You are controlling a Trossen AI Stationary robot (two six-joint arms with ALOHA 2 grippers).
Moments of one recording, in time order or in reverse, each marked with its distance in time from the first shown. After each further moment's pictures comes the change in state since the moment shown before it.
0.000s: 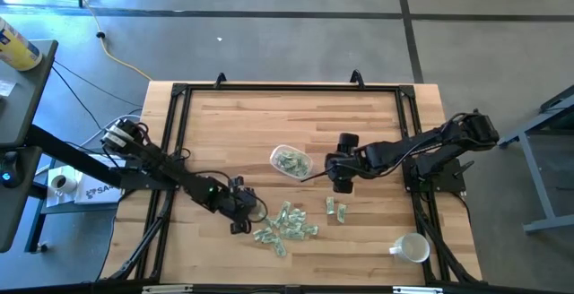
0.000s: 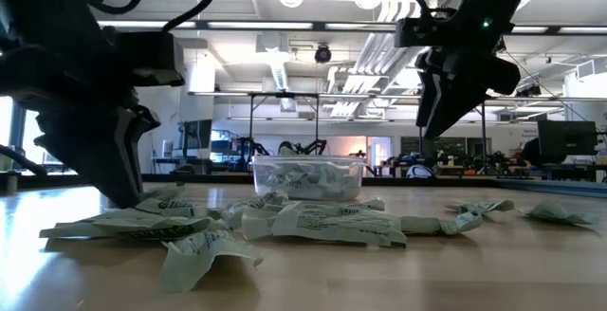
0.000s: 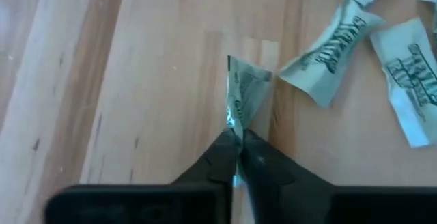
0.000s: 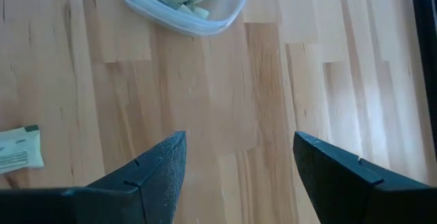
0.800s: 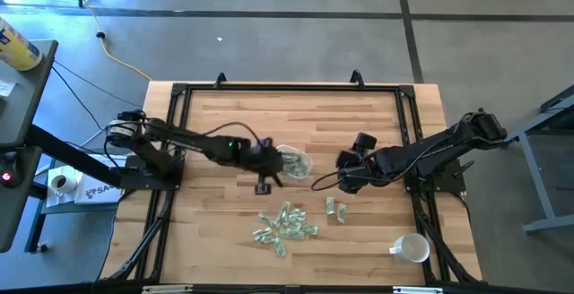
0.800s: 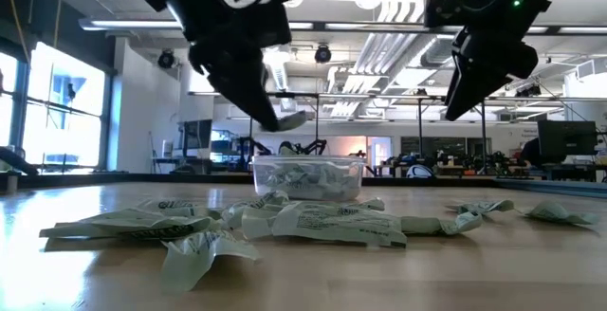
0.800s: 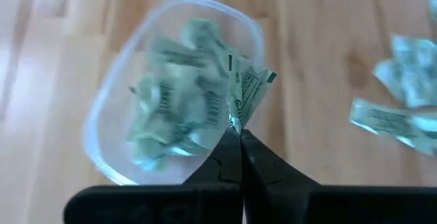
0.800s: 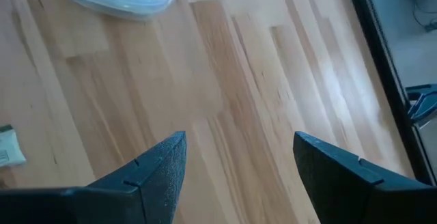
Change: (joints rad) left arm 0.432 -0.025 0.282 -0.094 0.166 0.598; right arm 0.111 -0.076 0.001 -0.207 0.191 0.323
